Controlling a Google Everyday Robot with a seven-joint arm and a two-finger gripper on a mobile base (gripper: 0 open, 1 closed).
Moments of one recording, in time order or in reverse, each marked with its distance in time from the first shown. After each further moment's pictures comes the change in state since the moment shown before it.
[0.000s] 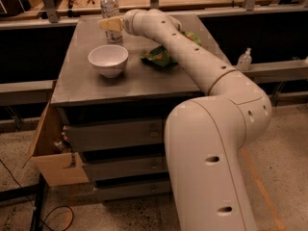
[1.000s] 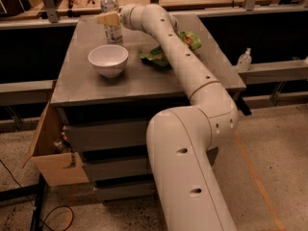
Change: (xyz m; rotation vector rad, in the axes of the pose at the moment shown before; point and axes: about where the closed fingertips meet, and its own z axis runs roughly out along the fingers) arm -0.023 0.000 0.032 -0.067 -0.065 -0.077
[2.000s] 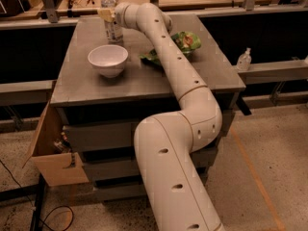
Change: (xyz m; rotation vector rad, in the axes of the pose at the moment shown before) arm -0.004 0.015 0.019 -0.041 -0.017 0.040
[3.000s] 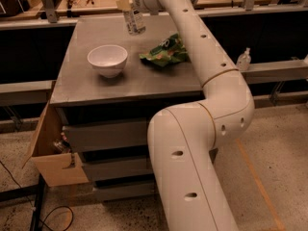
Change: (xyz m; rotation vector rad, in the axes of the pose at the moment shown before) arm -0.035 -0.030 -0.086 0.054 0.211 -0.062
